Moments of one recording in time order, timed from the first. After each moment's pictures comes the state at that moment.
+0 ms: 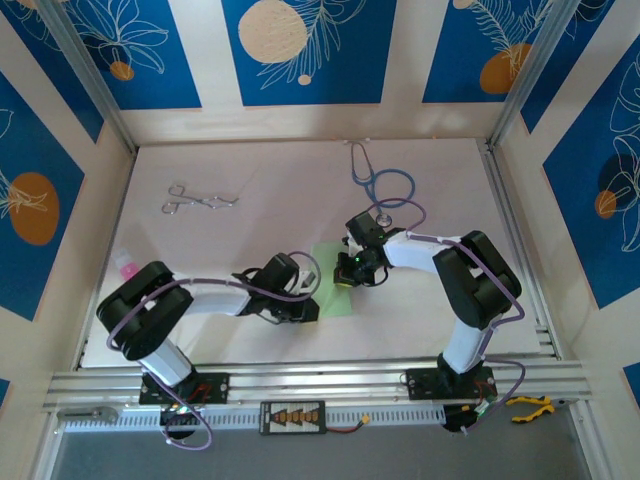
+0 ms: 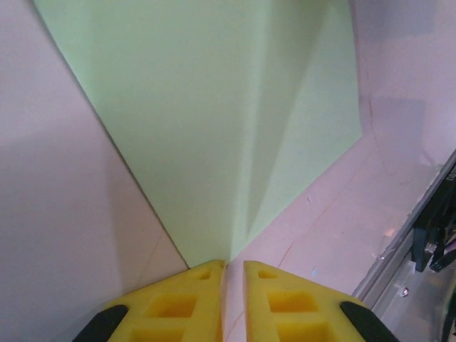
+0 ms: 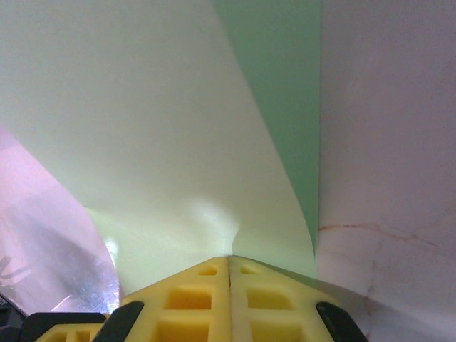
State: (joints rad) left arm -0.83 1.61 0.63 -0.03 0.50 -0.73; right arm 0.56 1.76 0.93 -0.41 -0.42 0.66
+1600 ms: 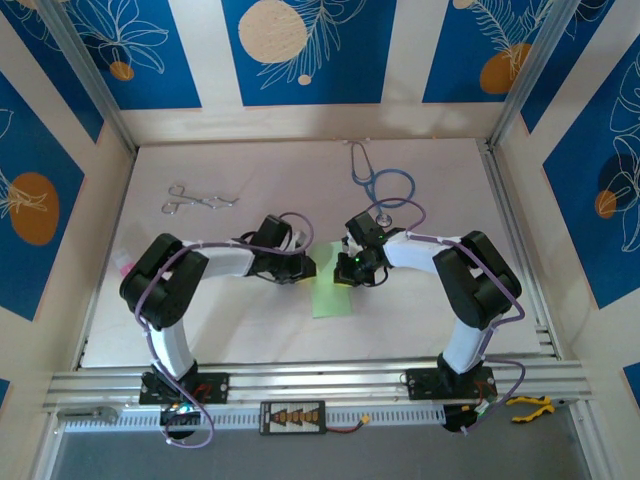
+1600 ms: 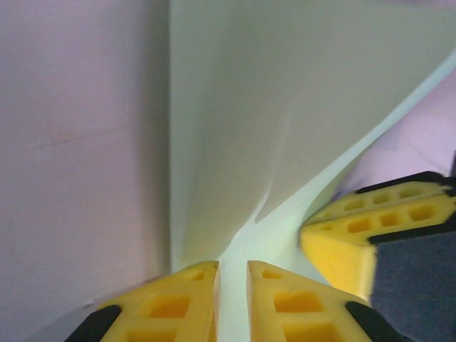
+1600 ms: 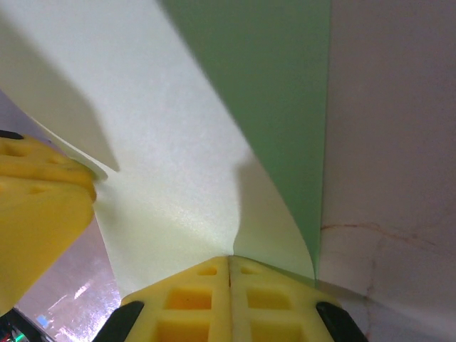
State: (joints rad) left arm -0.59 1.82 0.91 -0.07 0.56 -0.73; right arm 0.57 1.76 0.93 -0.42 -0.42 0.65
